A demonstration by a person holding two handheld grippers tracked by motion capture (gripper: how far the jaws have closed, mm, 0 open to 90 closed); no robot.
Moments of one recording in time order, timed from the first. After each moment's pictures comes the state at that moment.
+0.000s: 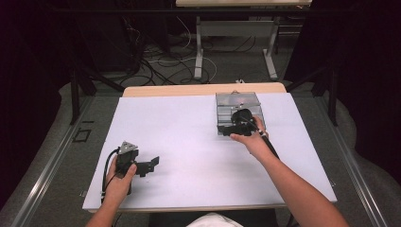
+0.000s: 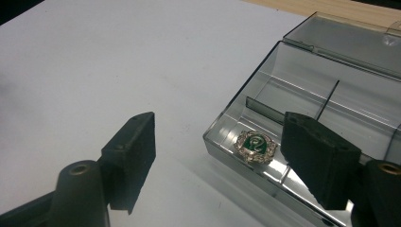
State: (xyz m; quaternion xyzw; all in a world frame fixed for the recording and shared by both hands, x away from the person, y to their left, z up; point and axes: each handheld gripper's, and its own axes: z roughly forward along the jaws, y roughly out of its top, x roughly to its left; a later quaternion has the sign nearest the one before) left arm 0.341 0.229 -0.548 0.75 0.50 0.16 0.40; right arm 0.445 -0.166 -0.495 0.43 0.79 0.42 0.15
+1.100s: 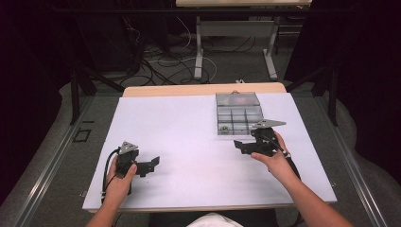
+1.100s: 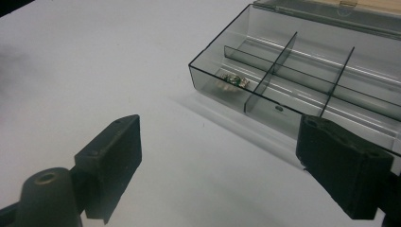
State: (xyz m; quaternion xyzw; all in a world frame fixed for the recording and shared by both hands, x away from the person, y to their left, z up) left arm 0.341 0.227 -0.549 0.74 0.51 0.16 0.41; right arm 0.381 -0.220 -0.503 0.44 0.77 0.43 0.17
